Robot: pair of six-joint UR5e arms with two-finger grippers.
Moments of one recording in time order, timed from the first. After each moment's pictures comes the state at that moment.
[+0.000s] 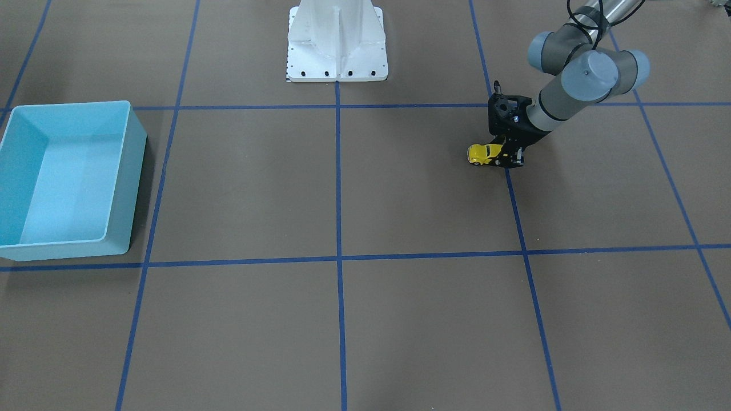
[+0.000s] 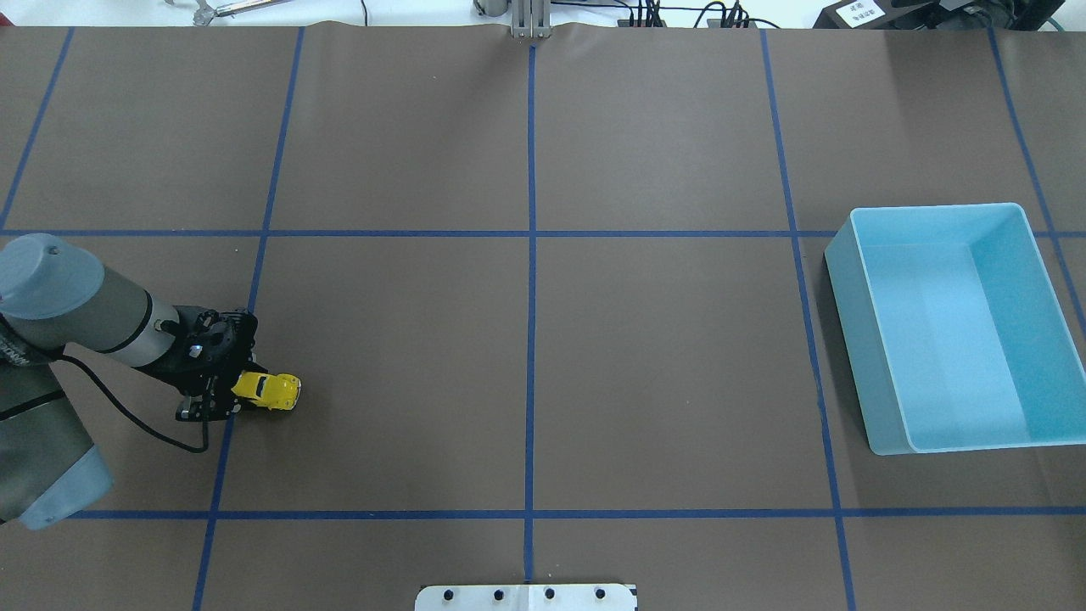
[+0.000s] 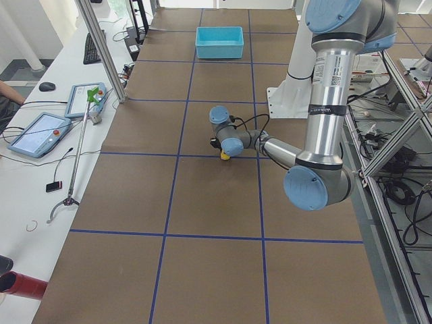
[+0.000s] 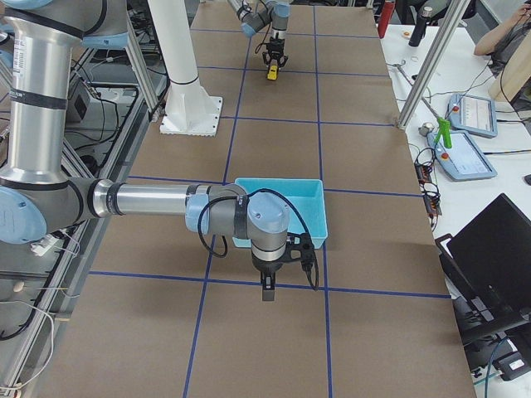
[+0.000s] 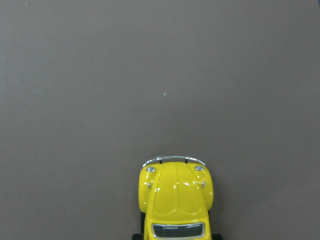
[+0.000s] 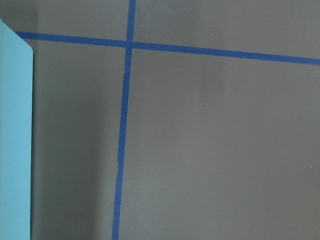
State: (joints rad) left arm -0.66 -1.65 -1.73 -2.18 -2.20 0.52; right arm 1.64 -1.76 1.80 -1.66 2.27 -0.15
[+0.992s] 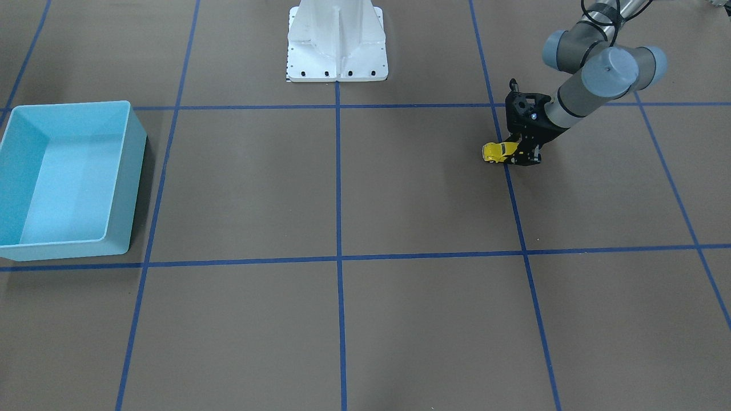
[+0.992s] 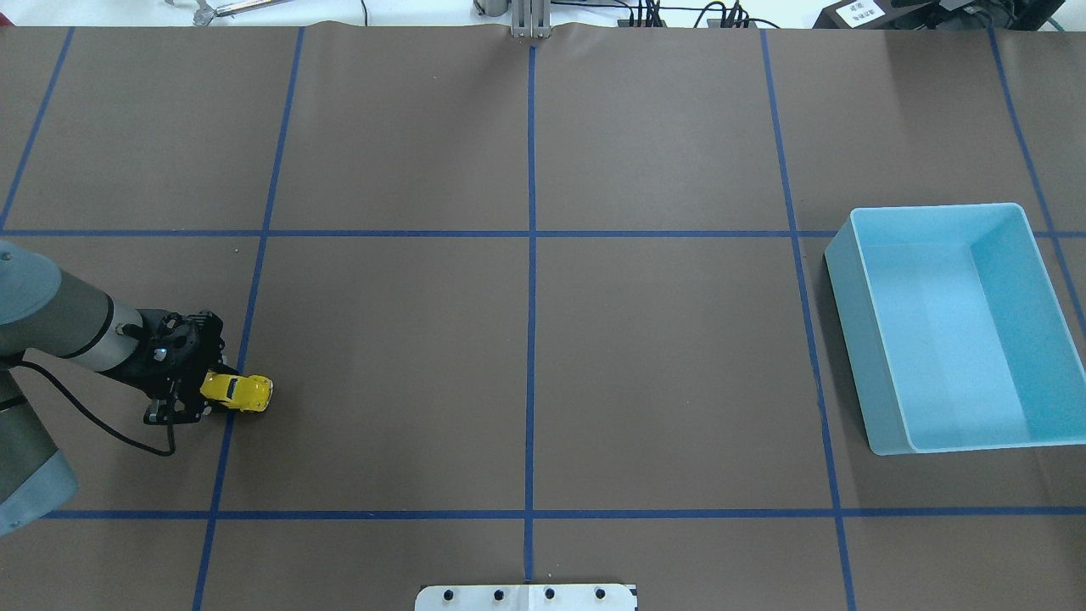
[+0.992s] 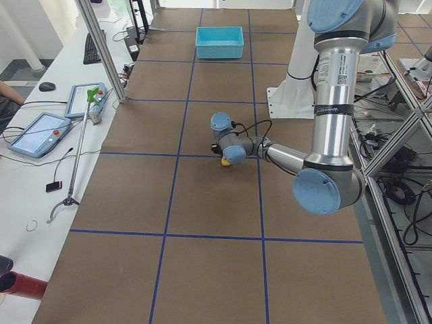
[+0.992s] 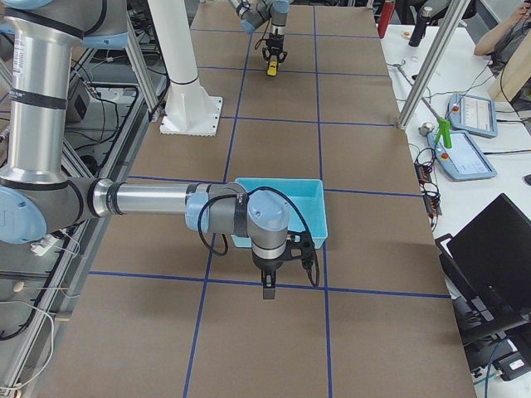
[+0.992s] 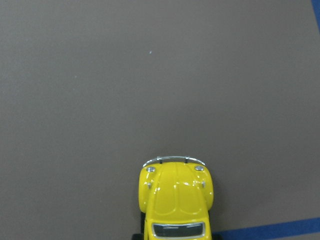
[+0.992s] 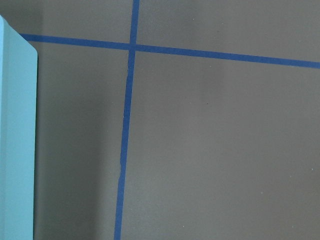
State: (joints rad) left arm -0.69 -1.59 -1.73 -2.23 -2.21 0.52; right arm 1.64 -1.76 1.80 -1.66 2.27 -0.15
